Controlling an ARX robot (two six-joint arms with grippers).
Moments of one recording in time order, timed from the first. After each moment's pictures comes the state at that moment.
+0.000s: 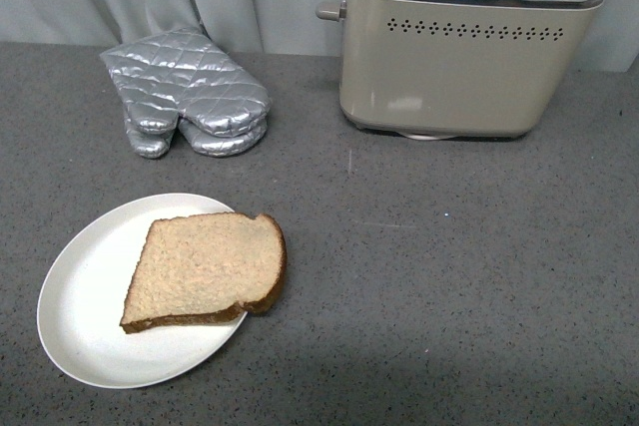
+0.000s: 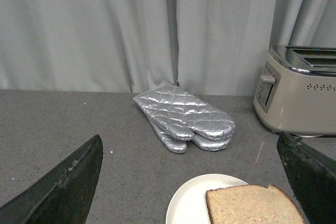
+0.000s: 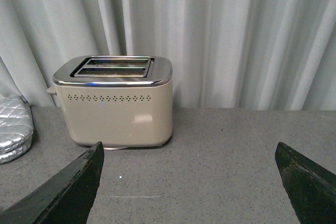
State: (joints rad) left arm 0.00 0.00 0.02 0.00 0.00 0.00; right arm 0.00 0.00 0.01 0.00 0.00 0.00
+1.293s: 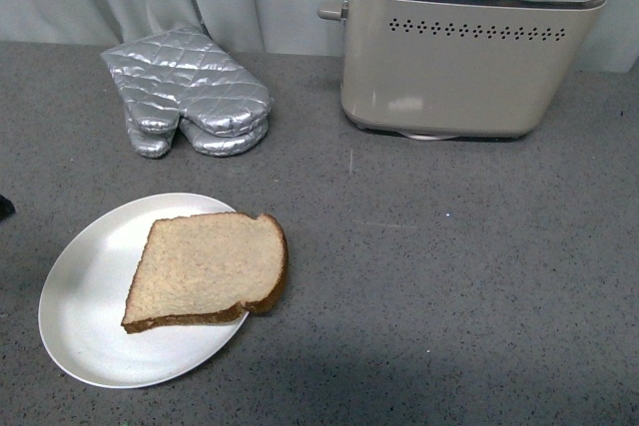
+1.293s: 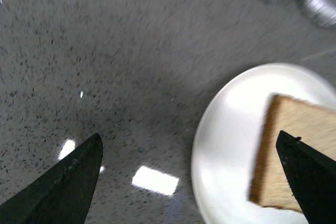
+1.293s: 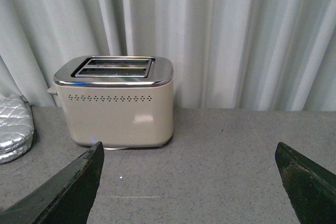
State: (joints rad) left arm 0.11 1.54 0.40 0.31 0.03 -0.29; right arm 0.00 0.00 0.01 0.00 0.00 0.00
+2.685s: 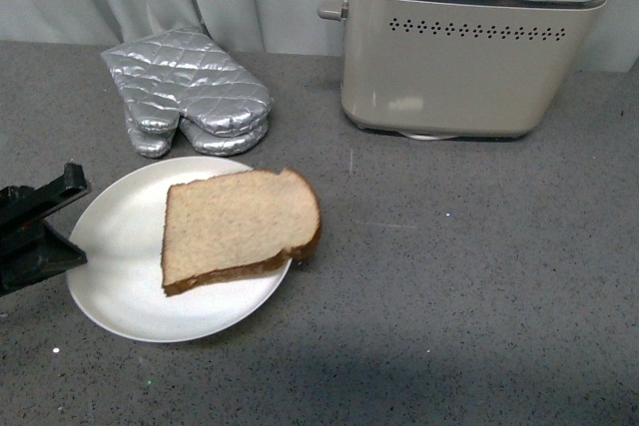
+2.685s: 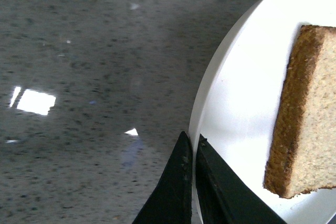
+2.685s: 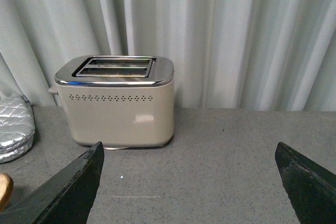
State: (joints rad) left arm -0.01 1.80 0.59 0.17 0.22 -0.42; right arm 0.00 0.00 0.01 0.00 0.00 0.00
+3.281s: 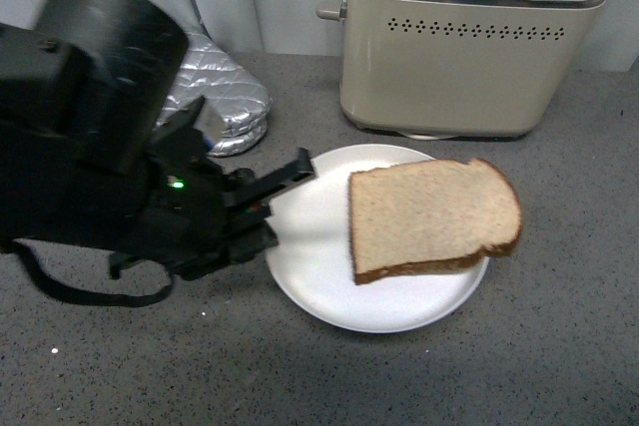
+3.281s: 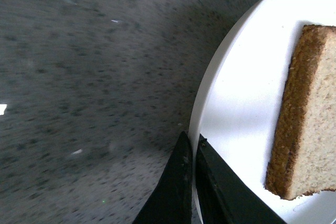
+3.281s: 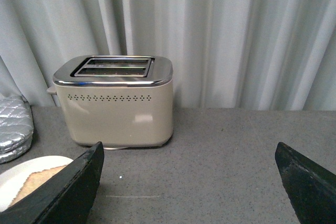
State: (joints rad) left arm -0.40 2.00 0.81 0.26 0.24 -0.66; right arm 0.00 0.00 0.01 0.00 0.00 0.00
